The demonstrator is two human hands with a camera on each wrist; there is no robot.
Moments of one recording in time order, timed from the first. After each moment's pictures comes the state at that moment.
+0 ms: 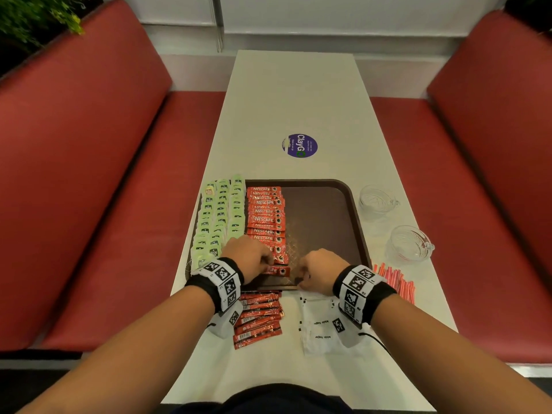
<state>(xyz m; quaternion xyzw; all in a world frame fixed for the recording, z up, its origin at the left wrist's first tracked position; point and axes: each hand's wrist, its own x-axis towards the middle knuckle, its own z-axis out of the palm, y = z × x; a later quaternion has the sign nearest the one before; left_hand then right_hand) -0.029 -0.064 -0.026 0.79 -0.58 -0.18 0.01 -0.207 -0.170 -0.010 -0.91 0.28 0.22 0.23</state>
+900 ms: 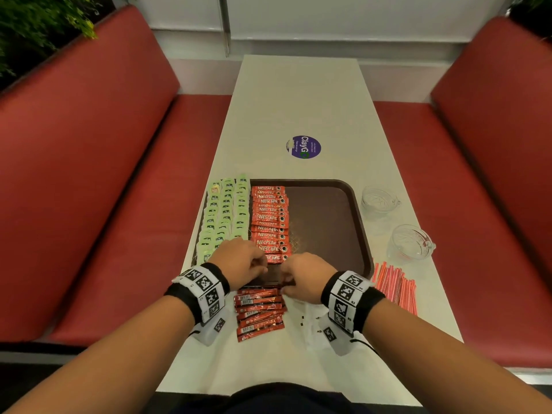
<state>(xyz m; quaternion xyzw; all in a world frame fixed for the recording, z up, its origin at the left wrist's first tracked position) -0.027 -0.027 -0.007 0.77 -0.61 -0.18 0.03 -0.195 -0.135 -0.004 -0.94 0.18 0.17 0.22</state>
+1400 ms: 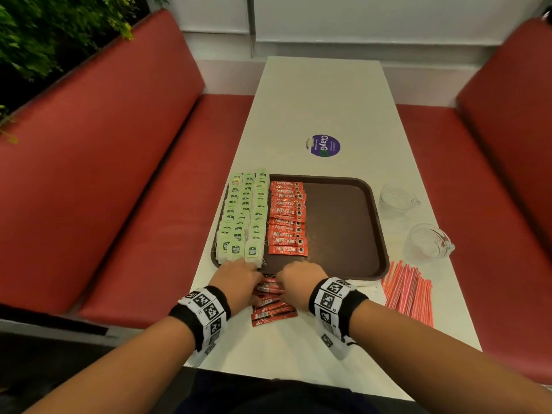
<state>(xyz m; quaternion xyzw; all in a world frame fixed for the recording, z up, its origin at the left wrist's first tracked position) -0.049 0.037 -0.023 0.77 -0.61 -0.16 -0.13 -0.175 -0.083 -0.017 -0.95 0.16 0.23 0.09</state>
